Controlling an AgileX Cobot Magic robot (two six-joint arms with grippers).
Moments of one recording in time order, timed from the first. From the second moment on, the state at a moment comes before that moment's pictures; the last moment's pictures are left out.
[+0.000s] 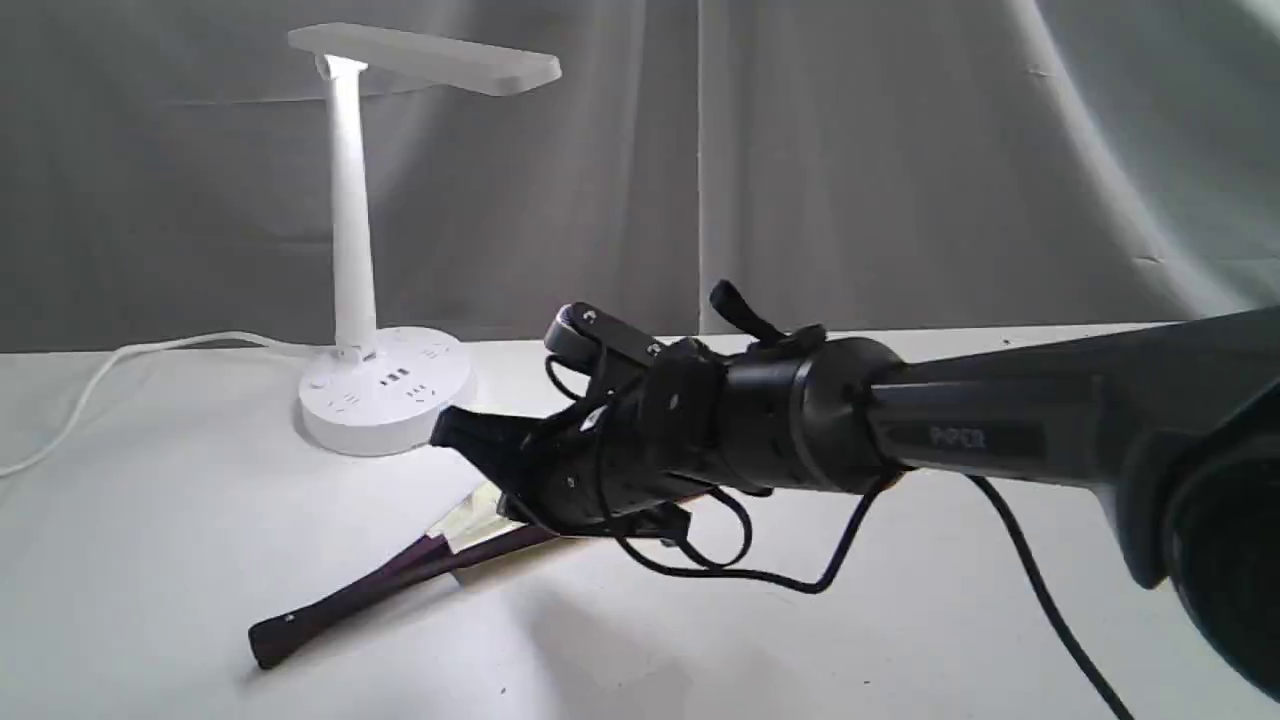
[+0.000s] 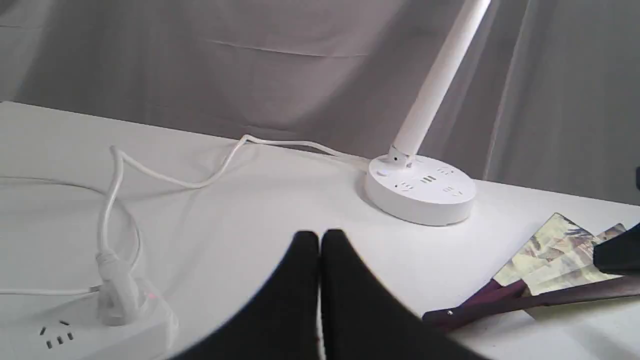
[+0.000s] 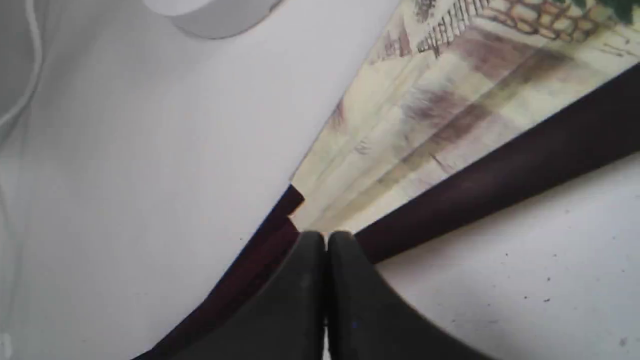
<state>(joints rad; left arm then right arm) 0.09 0.00 0.00 0.02 0.19 -0.17 0.63 2.24 -1.59 0.63 0.23 0.17</state>
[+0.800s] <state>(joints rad) 0.09 0.00 0.00 0.11 0.19 -0.17 0.58 2.20 -1.59 0.63 0.46 -0.20</state>
